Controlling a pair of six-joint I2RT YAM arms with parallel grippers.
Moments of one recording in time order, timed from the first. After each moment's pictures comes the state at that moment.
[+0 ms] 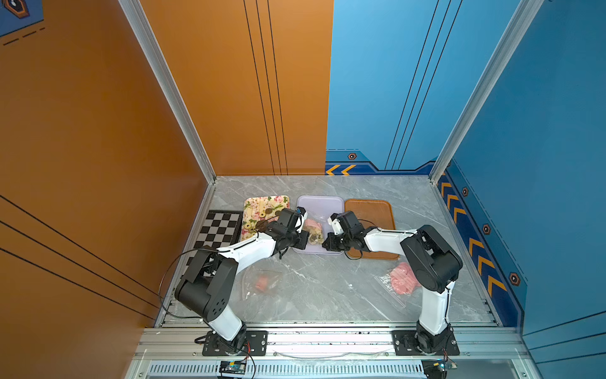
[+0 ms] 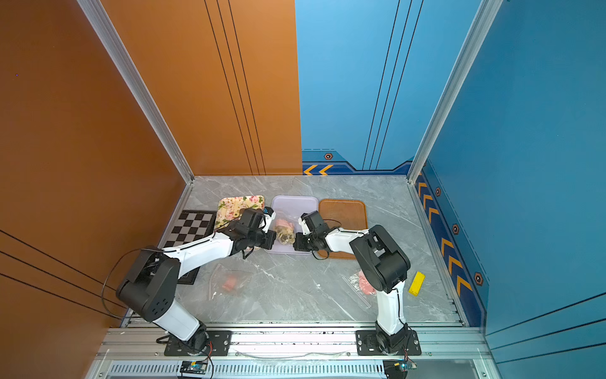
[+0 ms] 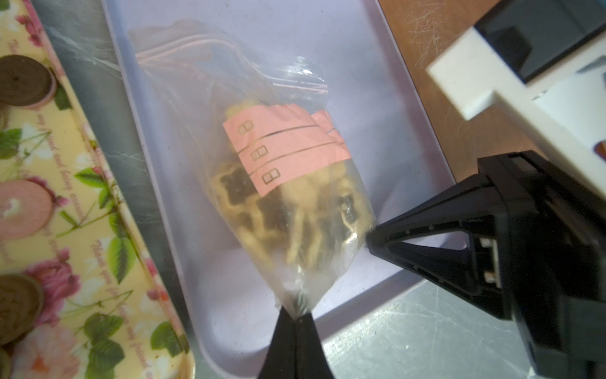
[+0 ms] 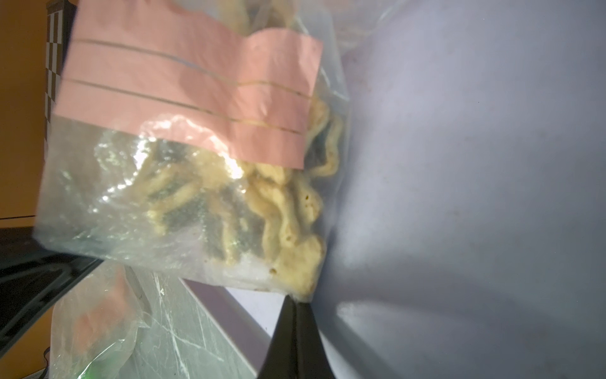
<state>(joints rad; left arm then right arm) -0.49 1.62 0.93 -0.18 0.13 -0.22 0.58 1.94 1.08 -0.04 -0.39 0.57</state>
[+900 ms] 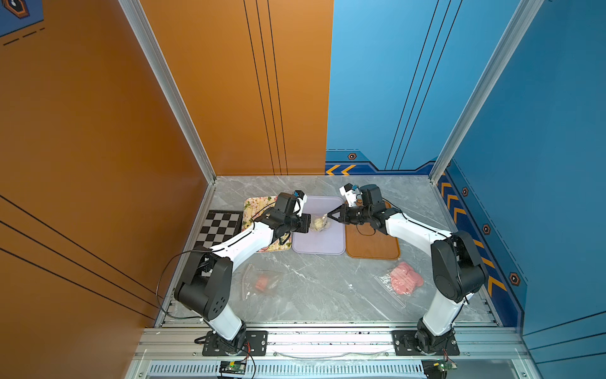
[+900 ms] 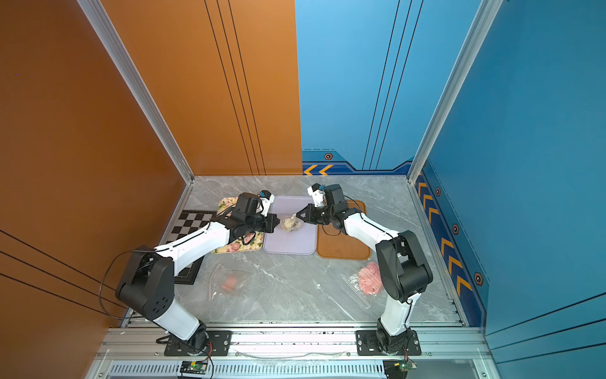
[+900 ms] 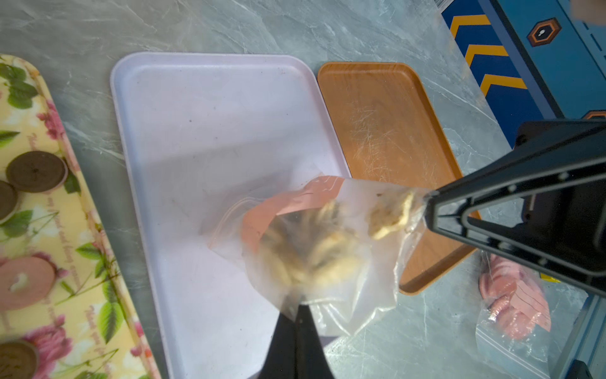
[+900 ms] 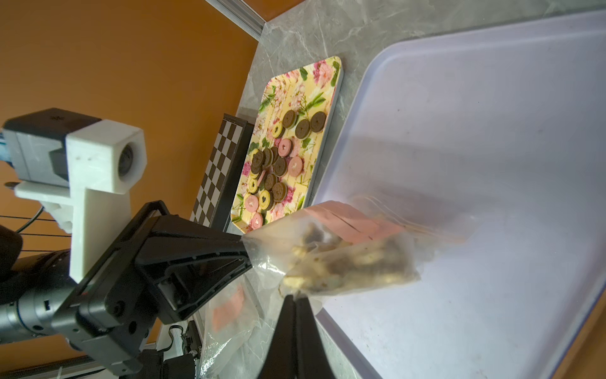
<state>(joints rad) -0.44 1.63 1.11 -0.22 0.25 -0.32 0.42 1.79 1.23 -0.05 -0.65 0.57</state>
